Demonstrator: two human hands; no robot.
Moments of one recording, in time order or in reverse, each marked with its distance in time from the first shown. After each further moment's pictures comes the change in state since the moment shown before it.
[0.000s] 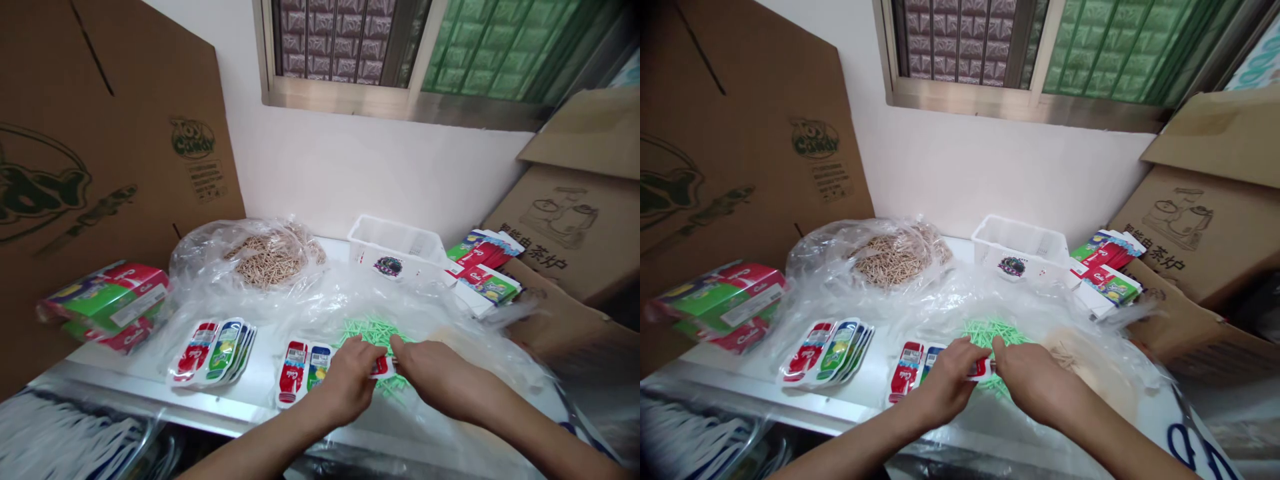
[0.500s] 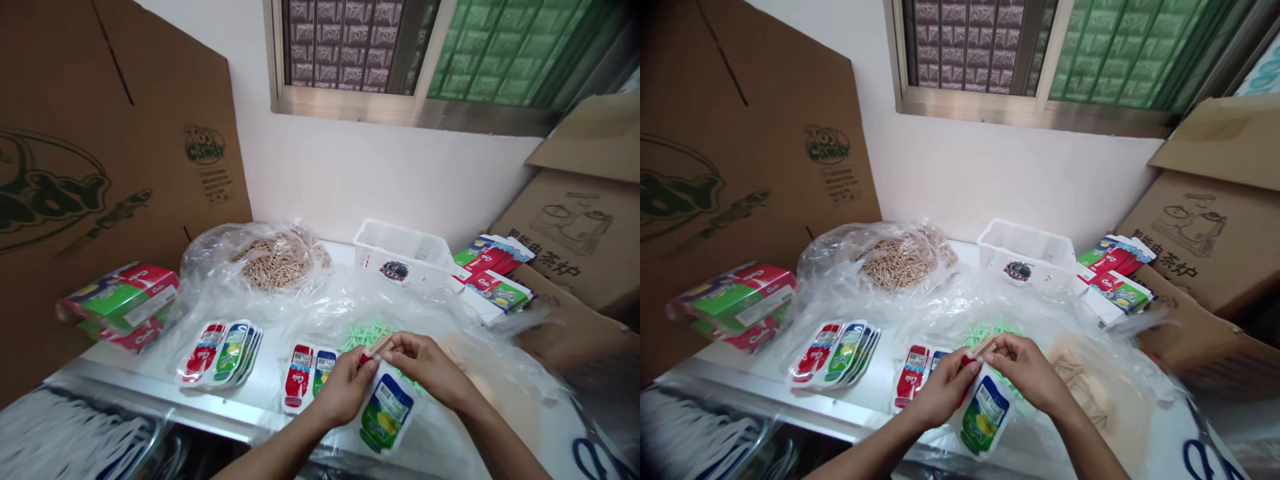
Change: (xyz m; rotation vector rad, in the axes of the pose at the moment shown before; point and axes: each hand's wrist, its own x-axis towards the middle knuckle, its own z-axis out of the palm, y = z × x) left_hand -0.007 -0.010 0.003 -0.664 0.050 -0.366; right_hand 0.026 0.001 0.029 1.228 0.286 0.014
